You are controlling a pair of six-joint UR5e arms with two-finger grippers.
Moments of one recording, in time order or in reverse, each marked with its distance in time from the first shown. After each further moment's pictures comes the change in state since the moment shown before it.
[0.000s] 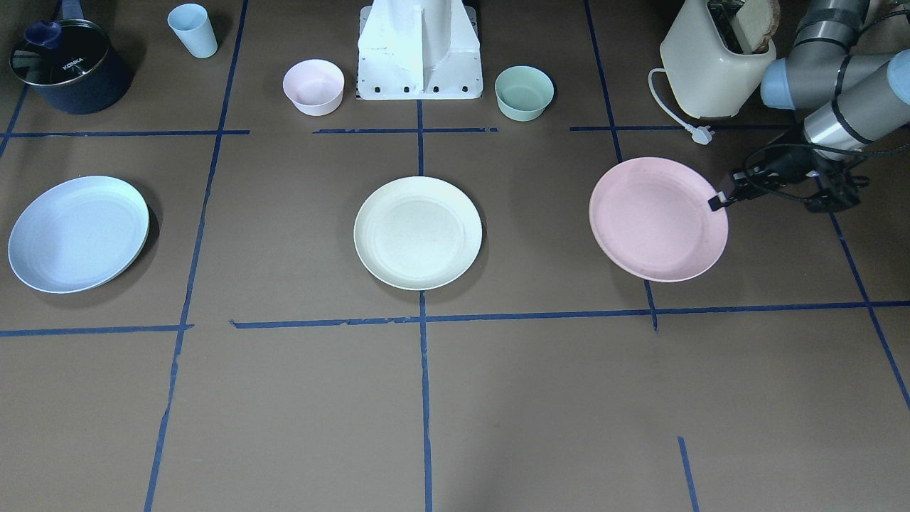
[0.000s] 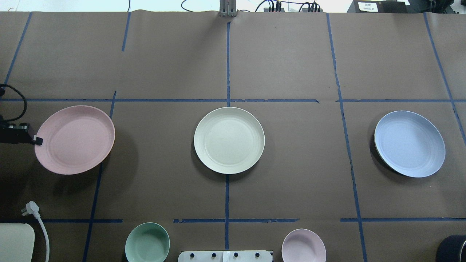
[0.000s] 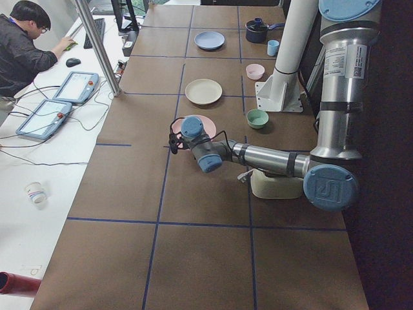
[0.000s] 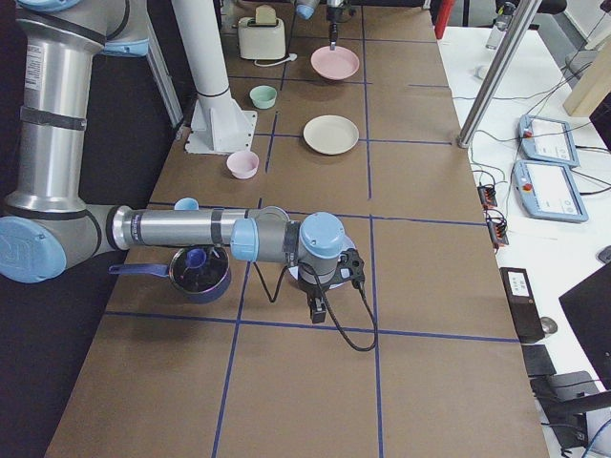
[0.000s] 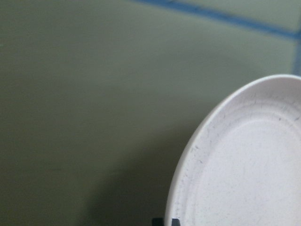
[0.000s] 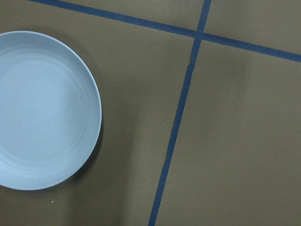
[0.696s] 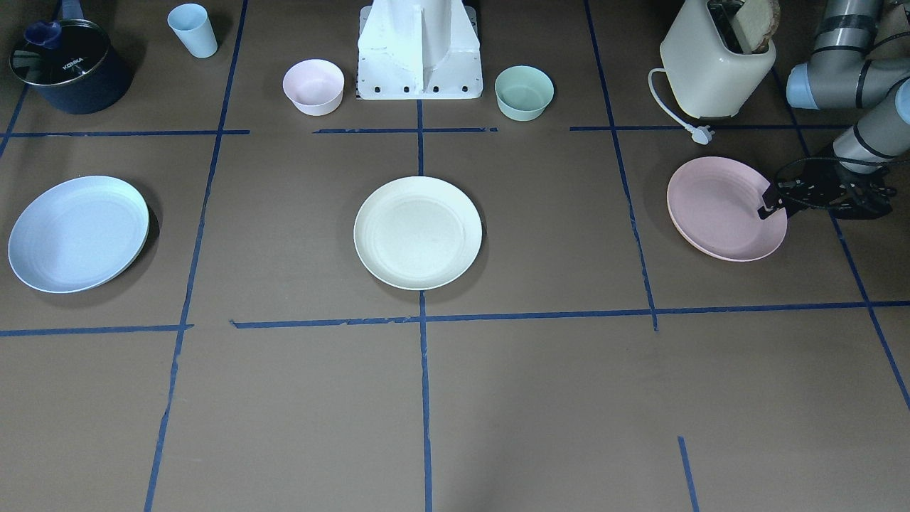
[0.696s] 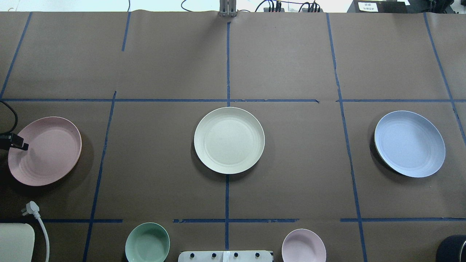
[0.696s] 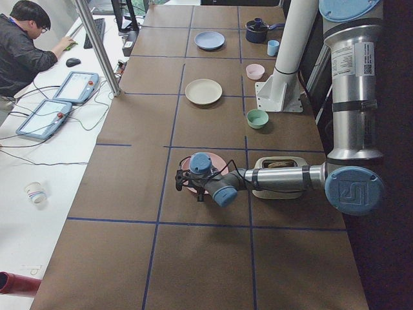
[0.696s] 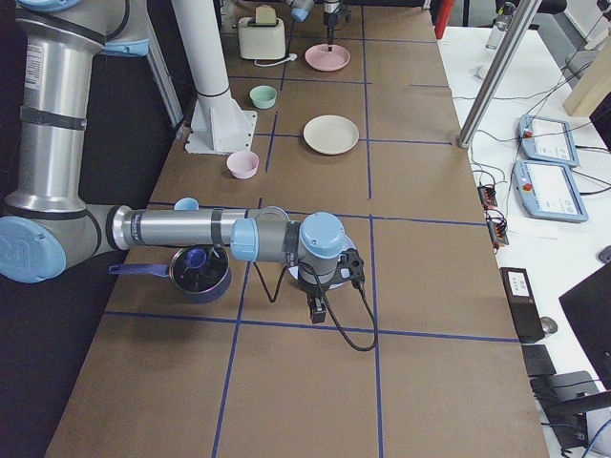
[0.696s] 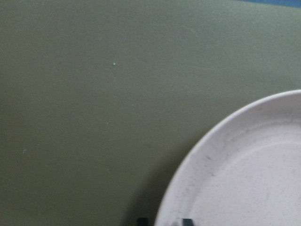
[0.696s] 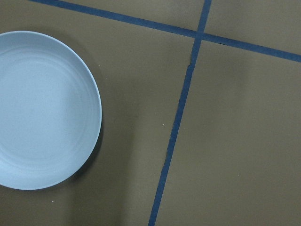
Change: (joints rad) left arm -0.014 0.170 0.173 -0.011 0.133 0.449; right arm 0.000 0.000 0.000 0.000 0.000 0.000
